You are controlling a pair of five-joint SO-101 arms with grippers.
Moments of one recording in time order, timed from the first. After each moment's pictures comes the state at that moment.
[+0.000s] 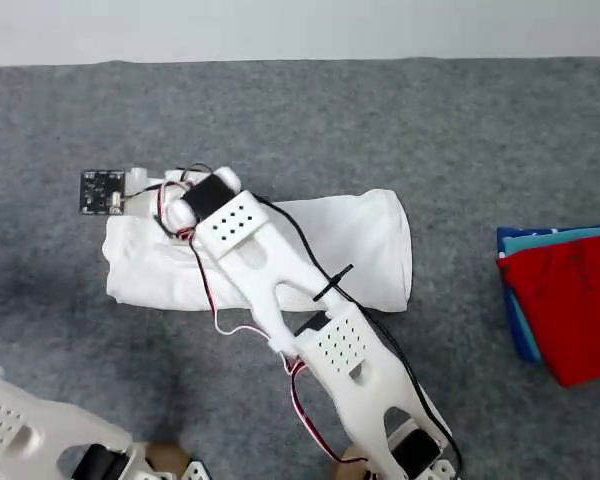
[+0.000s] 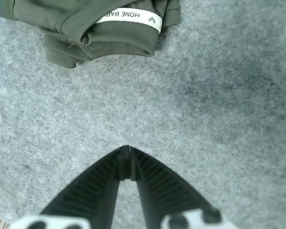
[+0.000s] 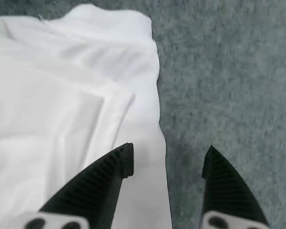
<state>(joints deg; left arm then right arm) -66.5 25.4 -27.6 91.4 -26.2 -45.4 58.0 -69.2 77.5 47.8</state>
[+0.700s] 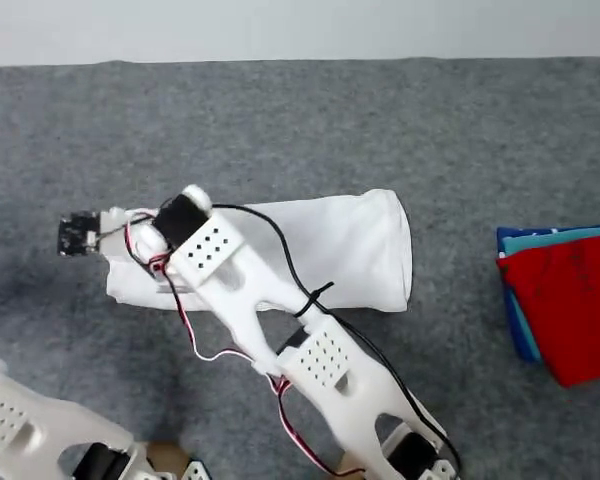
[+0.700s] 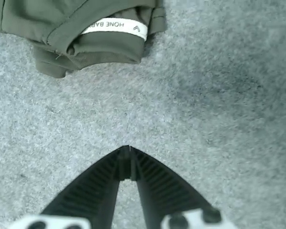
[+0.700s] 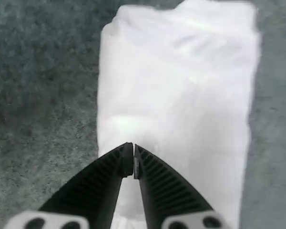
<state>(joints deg) -64.4 25.4 -27.6 91.4 -26.2 -52.7 61.8 -79.2 100.1 43.2</state>
